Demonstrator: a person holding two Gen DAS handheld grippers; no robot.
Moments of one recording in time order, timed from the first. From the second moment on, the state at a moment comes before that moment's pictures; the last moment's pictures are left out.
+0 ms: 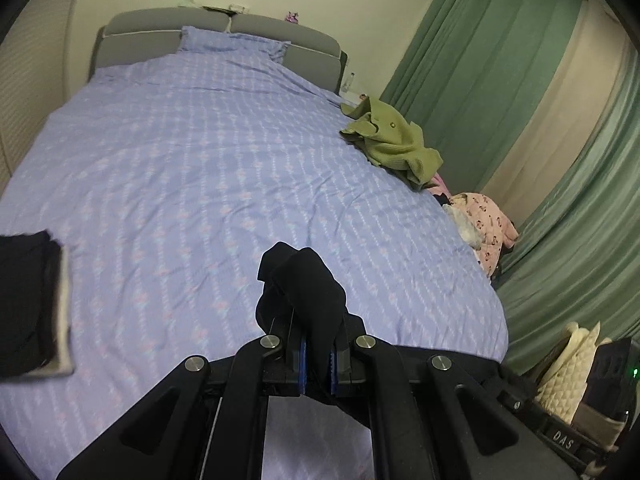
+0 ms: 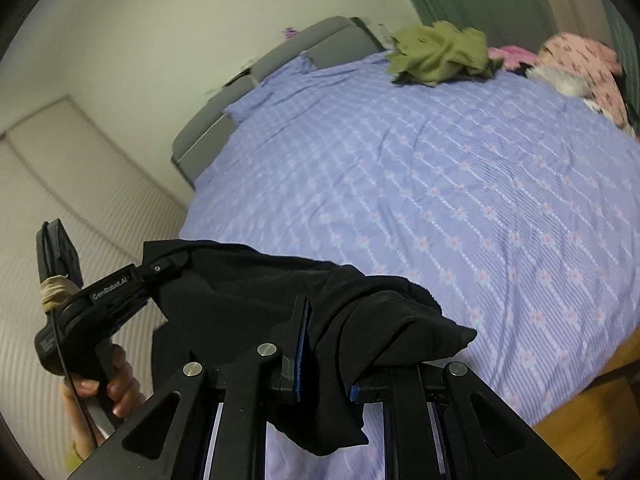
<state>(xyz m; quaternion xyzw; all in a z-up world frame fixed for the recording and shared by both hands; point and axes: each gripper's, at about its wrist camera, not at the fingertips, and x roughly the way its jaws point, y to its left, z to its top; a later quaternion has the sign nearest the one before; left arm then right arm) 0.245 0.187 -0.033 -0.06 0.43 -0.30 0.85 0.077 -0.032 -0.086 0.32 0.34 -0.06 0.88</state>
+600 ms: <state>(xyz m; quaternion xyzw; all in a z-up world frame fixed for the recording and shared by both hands) 0.123 0.343 -0.001 -0.02 0.41 -0.33 0.85 -0.049 0.132 -0.053 0.29 0.31 -0.09 0.90</state>
